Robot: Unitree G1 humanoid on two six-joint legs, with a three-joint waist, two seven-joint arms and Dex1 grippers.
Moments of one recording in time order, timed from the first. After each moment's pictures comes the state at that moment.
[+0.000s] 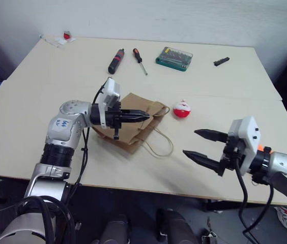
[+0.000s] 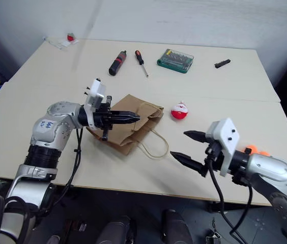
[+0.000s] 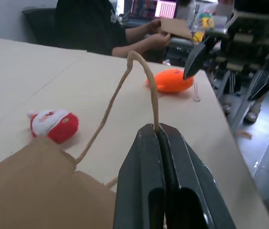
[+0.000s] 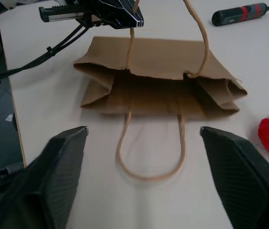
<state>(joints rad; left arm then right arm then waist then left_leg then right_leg) -0.82 0.47 -0.05 0.24 -0.48 0.50 -1.25 -0.10 -0.81 -0.22 -0.69 0.83 0.74 0.62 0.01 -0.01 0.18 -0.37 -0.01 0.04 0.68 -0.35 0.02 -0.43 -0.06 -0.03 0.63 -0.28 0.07</state>
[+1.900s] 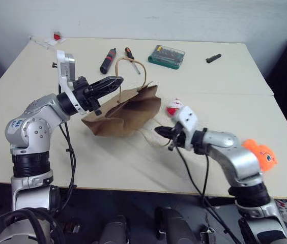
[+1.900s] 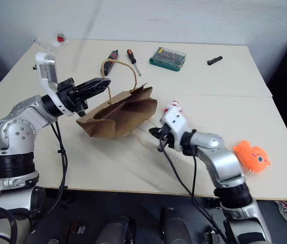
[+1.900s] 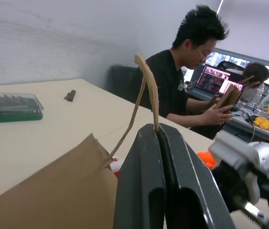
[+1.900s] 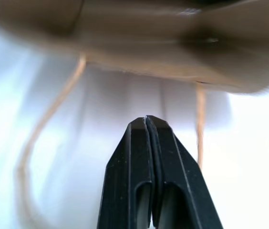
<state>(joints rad) -0.73 0.53 0.24 0.00 -0.76 0.79 -0.82 -0.37 -0.48 -0.05 -0.40 0.39 0.87 0.71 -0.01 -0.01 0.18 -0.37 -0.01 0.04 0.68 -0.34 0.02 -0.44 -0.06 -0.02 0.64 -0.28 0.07</state>
